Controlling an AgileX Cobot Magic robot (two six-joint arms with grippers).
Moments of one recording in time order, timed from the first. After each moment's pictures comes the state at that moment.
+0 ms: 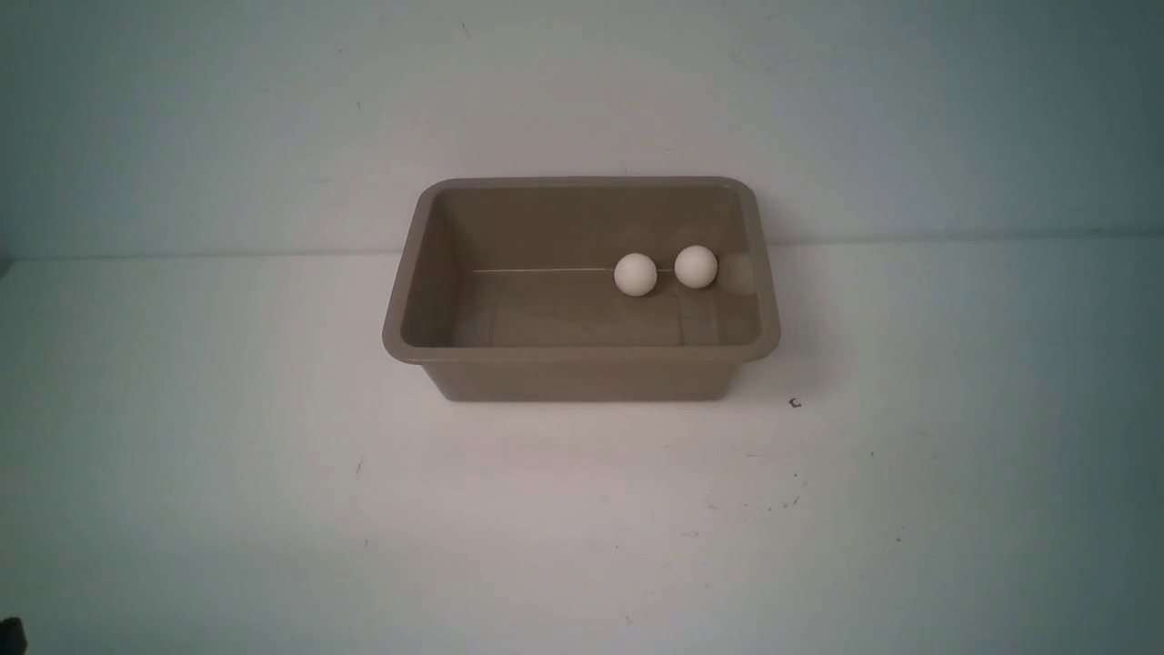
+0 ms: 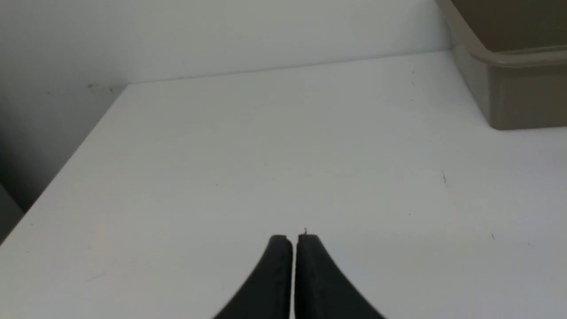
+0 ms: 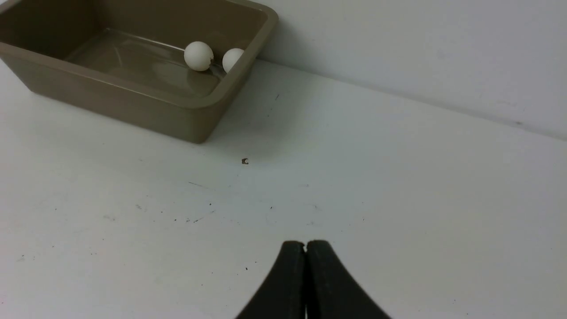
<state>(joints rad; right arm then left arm) 0.45 0.46 -0.57 -0.34 0.77 0.24 0.12 0.03 0.03 -0.09 0.28 0.17</state>
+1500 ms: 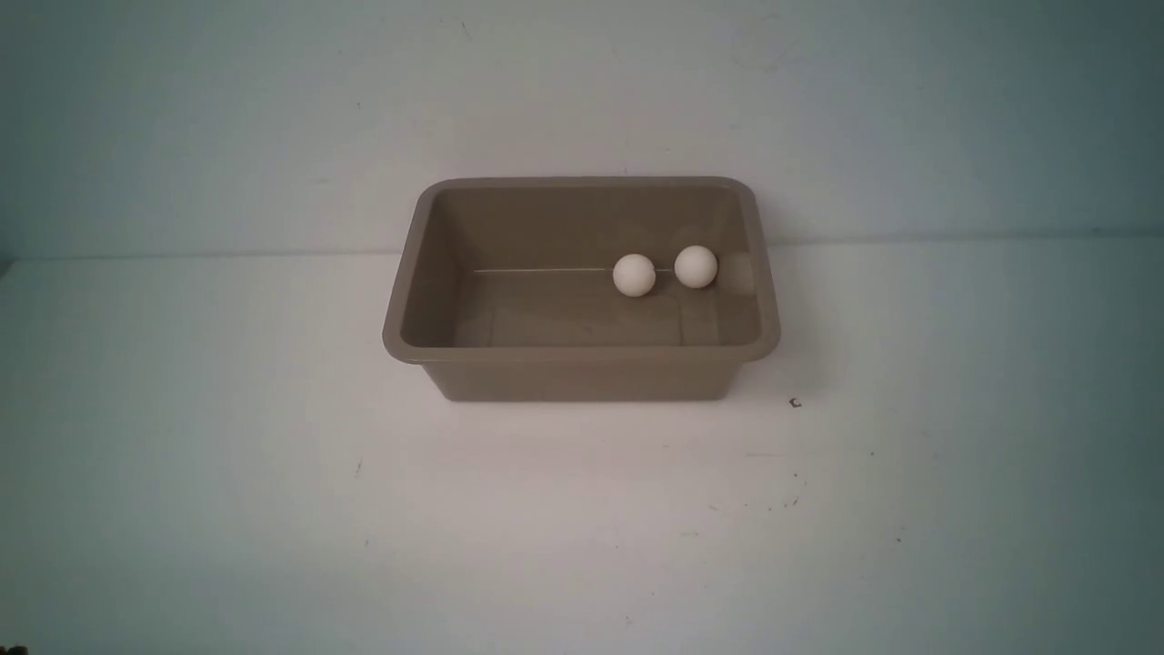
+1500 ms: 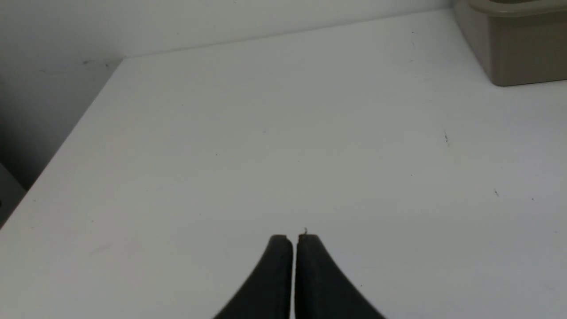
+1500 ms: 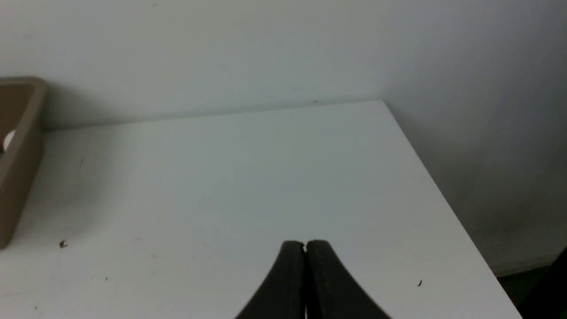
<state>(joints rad) -0.09 0.39 -0.56 -0.25 0.71 0.24 0.12 -0.01 0.03 -0.06 0.37 0.17</state>
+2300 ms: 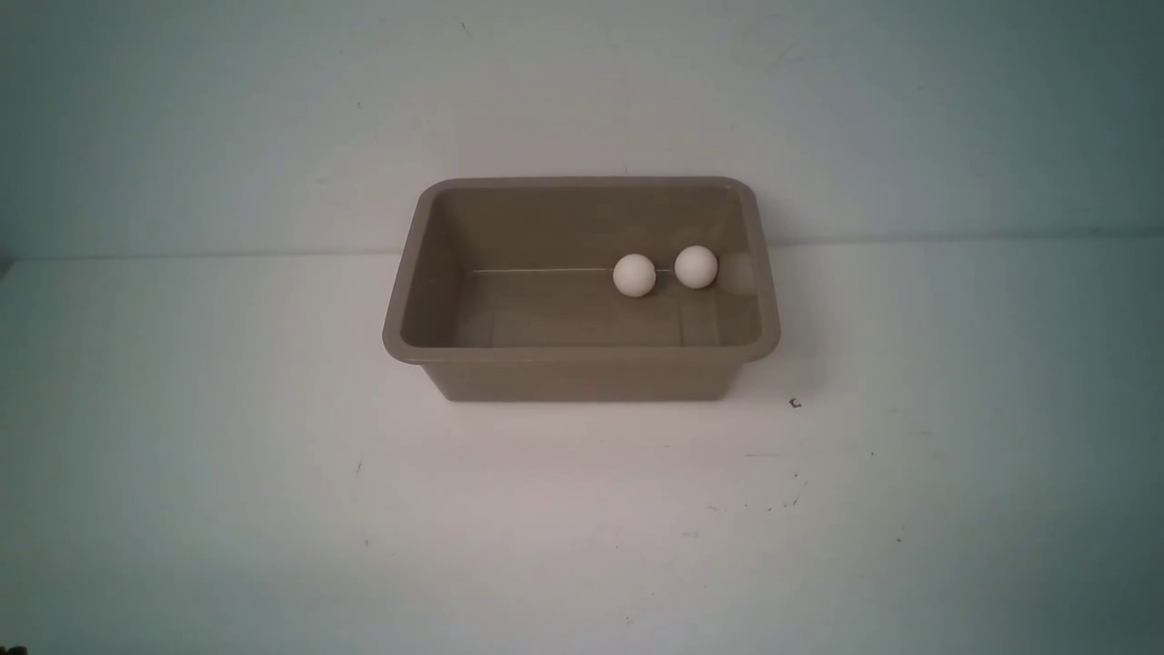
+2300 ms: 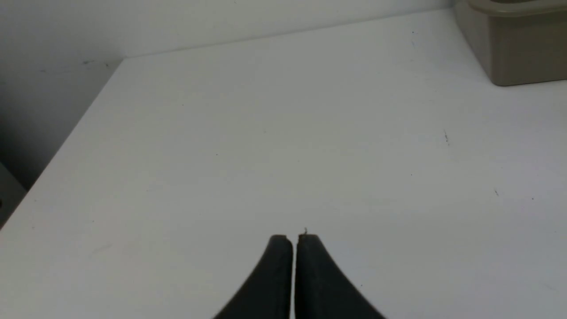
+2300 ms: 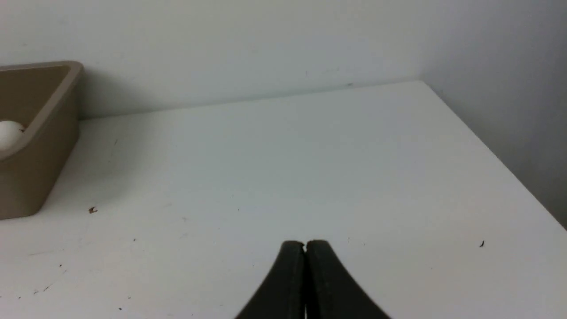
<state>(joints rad) -0.07 0.02 -0.15 -0.19 0.56 0.24 0.12 -0.01 0.03 -0.06 0.37 0.17</state>
